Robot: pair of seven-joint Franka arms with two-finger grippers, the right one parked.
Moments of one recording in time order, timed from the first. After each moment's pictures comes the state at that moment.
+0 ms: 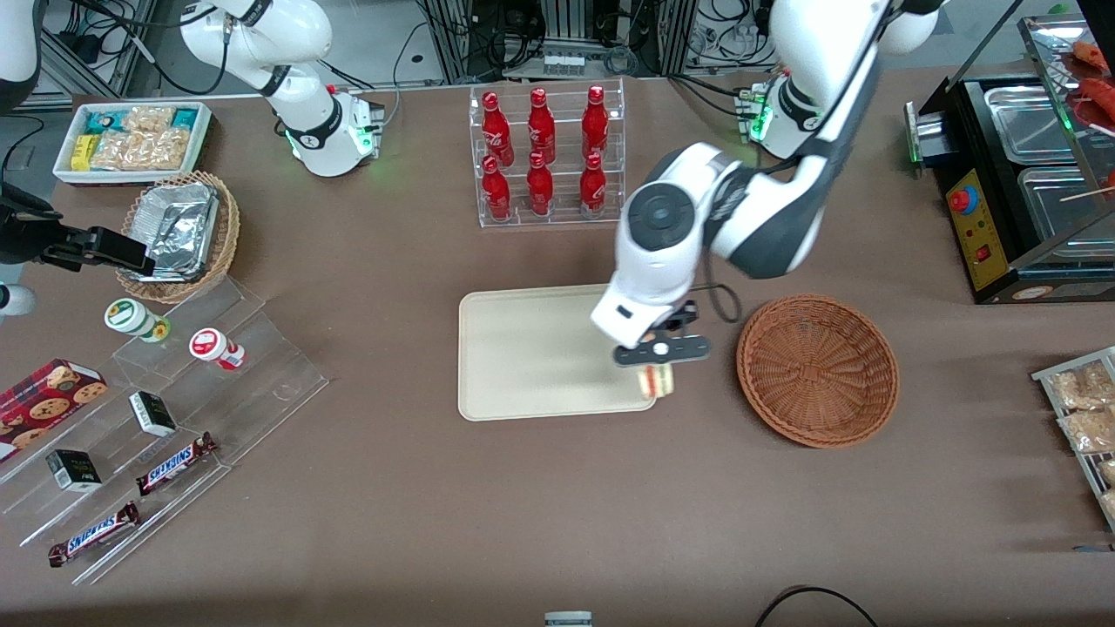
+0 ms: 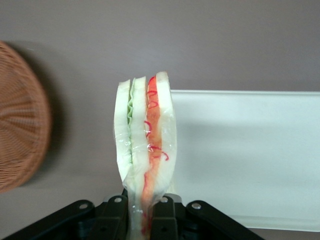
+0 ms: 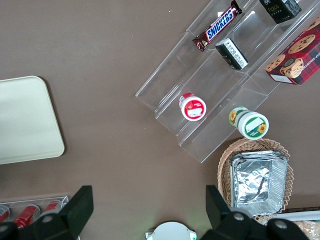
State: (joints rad) arm -0.55 0.52 -0.15 -1.47 0.12 1.93 -0.79
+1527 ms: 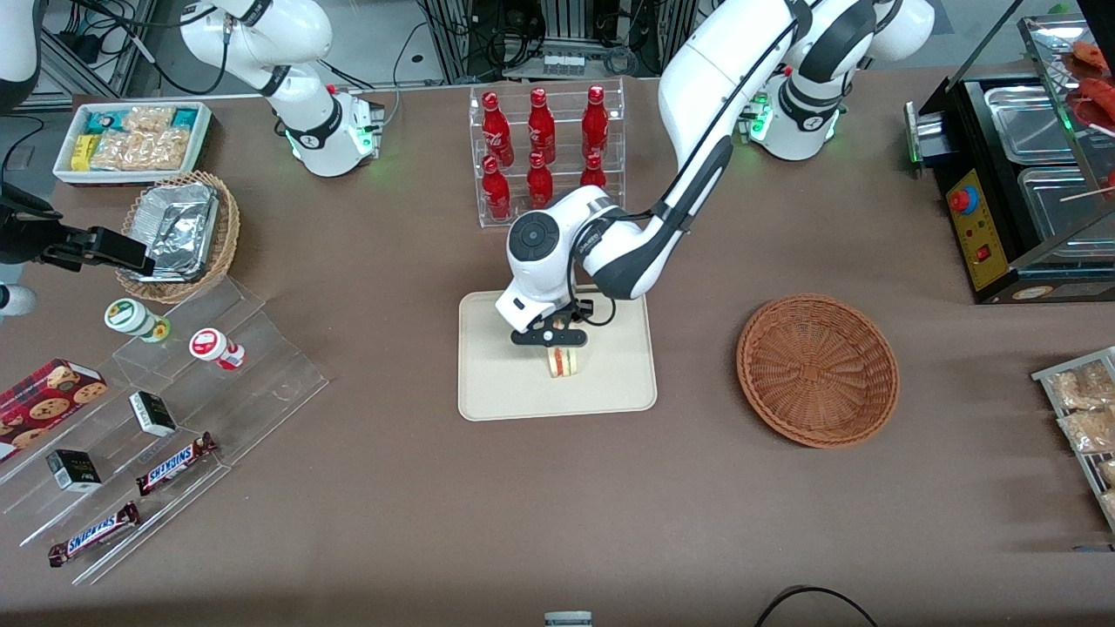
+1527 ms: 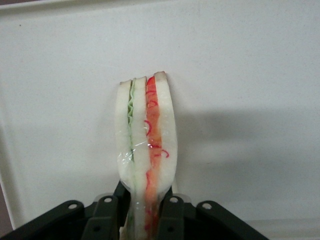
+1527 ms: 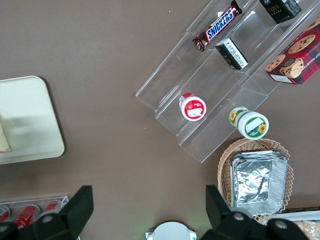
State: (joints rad) arm -0.74 0.78 -0.15 -1.42 0.13 2.13 -0.88
